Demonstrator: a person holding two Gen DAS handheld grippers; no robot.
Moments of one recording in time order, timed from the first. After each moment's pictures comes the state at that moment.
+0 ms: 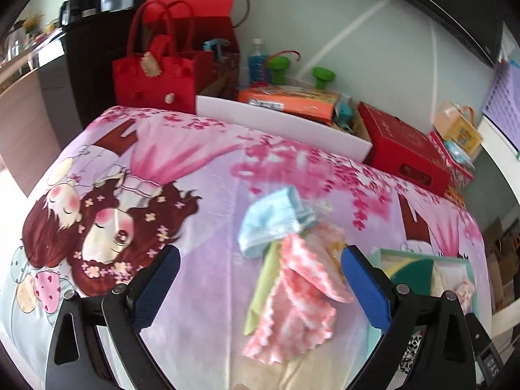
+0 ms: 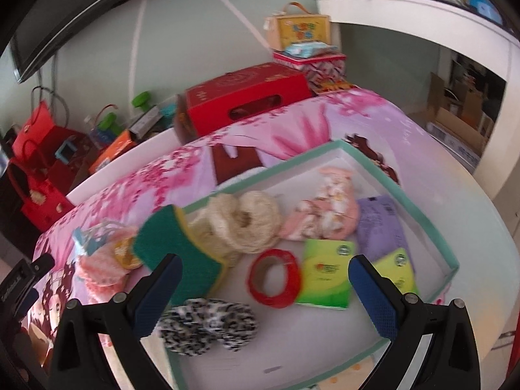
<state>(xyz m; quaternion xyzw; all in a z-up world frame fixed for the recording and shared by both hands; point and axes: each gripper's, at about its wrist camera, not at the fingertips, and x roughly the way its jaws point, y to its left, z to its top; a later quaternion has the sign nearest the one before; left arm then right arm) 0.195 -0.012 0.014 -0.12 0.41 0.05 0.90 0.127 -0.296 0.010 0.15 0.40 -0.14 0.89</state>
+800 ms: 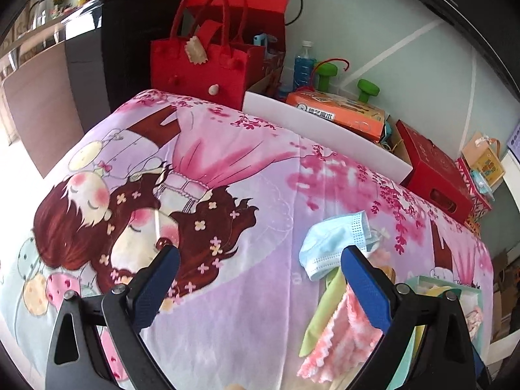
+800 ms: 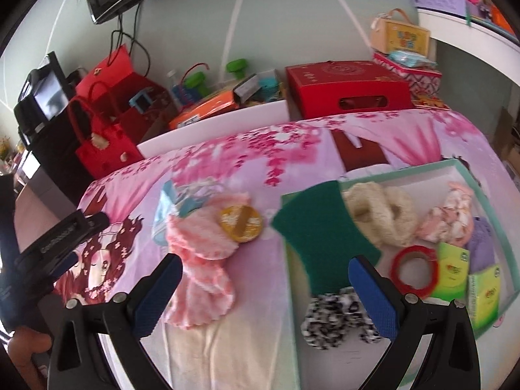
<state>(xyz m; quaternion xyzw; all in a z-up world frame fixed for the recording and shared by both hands) 0.206 0.056 0.001 -0.16 0.42 0.10 0.89 0.157 -0.181 0.009 0.10 0.42 0.01 0.90</state>
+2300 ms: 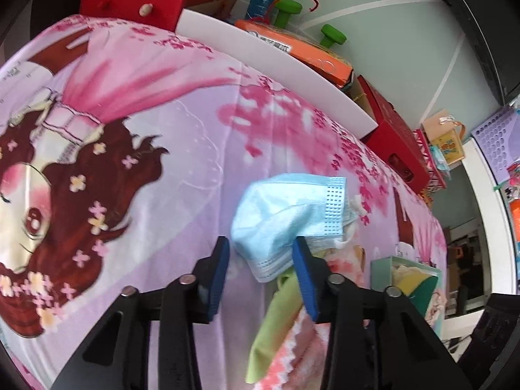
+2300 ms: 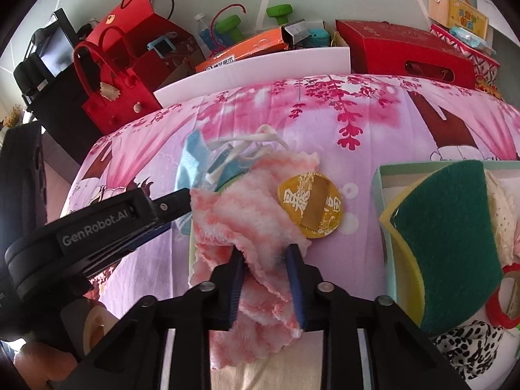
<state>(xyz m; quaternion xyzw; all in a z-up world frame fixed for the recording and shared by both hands) 0.266 0.041 -0.068 -0.25 0.50 -0.06 0.83 0.222 -0.126 -0.059 0.08 0.49 0.08 0.86</state>
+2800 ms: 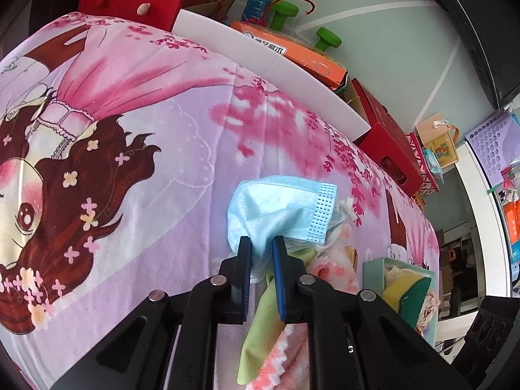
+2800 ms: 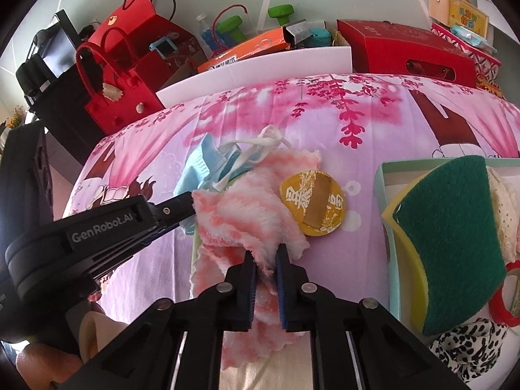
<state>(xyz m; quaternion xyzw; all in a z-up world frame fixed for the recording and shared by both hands) 0.263 0.038 -0.068 -0.26 0.48 -0.07 0.83 0.220 -0.125 -0.059 0.09 0.49 0.09 0.86</state>
